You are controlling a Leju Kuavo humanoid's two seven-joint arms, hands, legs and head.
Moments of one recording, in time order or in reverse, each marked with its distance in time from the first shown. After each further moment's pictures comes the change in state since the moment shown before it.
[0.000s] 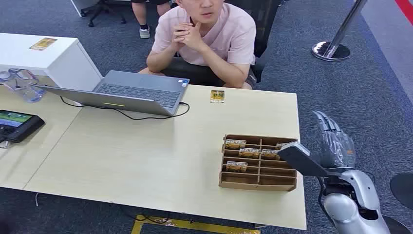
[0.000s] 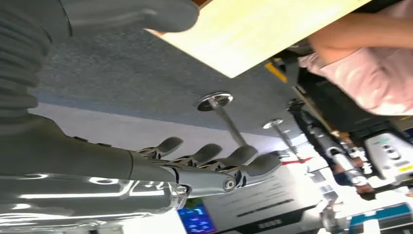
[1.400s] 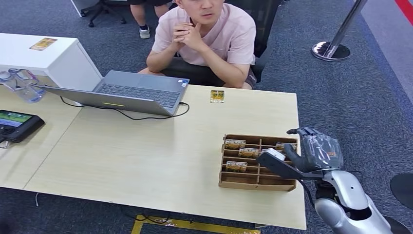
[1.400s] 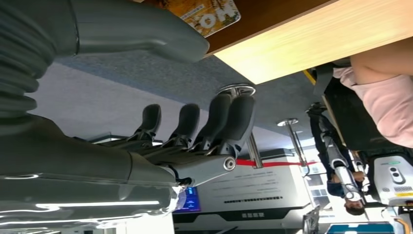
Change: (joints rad) left arm 0.001 -0.001 0.021 0.000 0.024 0.002 0.003; right arm -0.028 -0.129 0.180 0.018 0.113 -0.004 0.193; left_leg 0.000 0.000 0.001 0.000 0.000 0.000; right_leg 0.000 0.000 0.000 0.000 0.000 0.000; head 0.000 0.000
